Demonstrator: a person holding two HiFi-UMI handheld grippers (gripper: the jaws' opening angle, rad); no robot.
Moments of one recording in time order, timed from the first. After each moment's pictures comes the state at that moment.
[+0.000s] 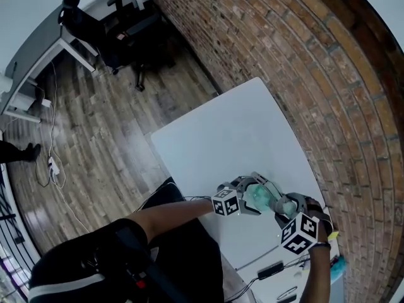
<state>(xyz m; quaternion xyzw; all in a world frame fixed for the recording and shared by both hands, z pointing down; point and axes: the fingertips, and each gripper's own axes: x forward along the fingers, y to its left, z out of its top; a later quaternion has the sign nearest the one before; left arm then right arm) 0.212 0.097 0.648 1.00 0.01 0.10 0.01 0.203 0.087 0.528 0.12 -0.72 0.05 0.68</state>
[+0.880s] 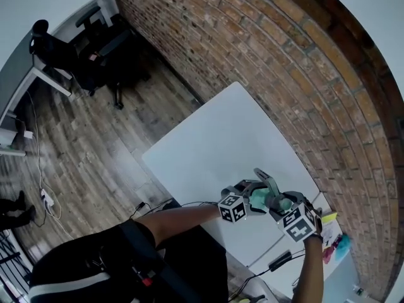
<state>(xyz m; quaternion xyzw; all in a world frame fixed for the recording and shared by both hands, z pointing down) 0.229 0.104 0.615 0.99 0.07 0.08 -0.04 0.197 0.080 0.530 0.28 -0.70 0.22 0.62</state>
